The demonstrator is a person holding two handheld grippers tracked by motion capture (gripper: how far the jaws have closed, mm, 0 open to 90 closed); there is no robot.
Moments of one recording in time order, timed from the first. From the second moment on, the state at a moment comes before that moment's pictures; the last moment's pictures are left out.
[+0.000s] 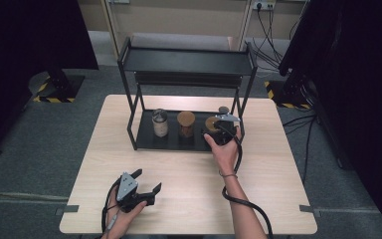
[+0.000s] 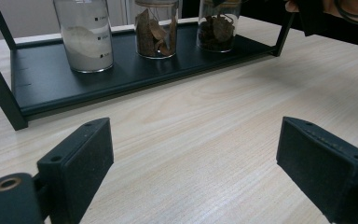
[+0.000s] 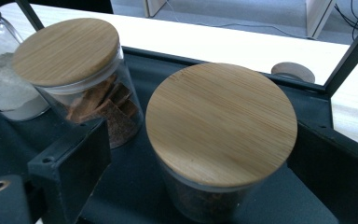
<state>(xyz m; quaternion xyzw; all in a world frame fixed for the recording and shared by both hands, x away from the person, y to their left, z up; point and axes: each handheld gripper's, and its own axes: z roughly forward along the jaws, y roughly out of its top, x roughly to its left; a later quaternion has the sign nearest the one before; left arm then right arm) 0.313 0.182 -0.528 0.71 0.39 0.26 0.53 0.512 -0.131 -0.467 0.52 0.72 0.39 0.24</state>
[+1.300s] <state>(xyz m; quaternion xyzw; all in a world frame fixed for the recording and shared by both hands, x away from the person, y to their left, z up) 0.313 0.181 -0.528 0.71 0.39 0.26 0.52 0.464 -0.134 -0.456 0.48 0.73 0.41 0.25</state>
